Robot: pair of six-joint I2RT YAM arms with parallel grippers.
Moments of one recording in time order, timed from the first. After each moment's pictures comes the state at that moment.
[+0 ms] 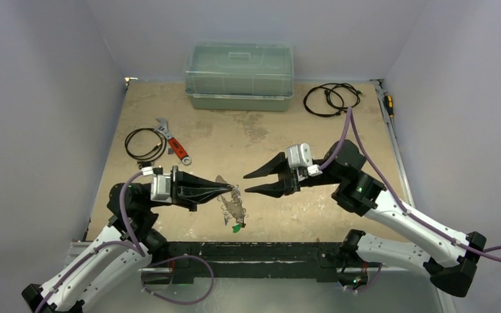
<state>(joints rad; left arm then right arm) -0.67 0.52 0.54 0.48 0.79 -0.21 0.91 0.92 0.96 0.11 -0.73 -0.11</state>
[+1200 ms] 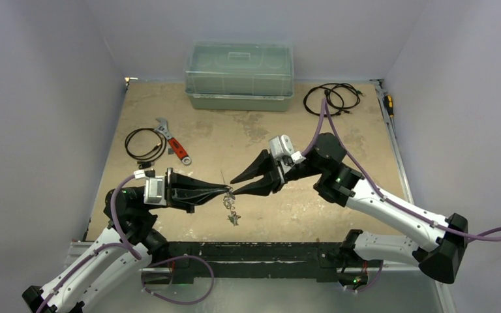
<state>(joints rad) -0.67 0.49 0.51 0.60 0.77 -0.29 0.92 1.09 0.98 0.32 -0.91 0.06</state>
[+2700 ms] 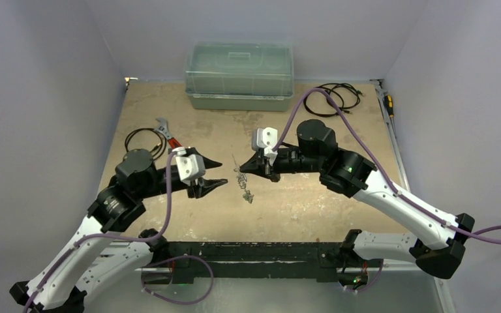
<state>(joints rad) -0.68 0.64 0.93 -0.41 0.54 0.23 0.94 1.14 1.26 -0.38 -0.49 -0.29</state>
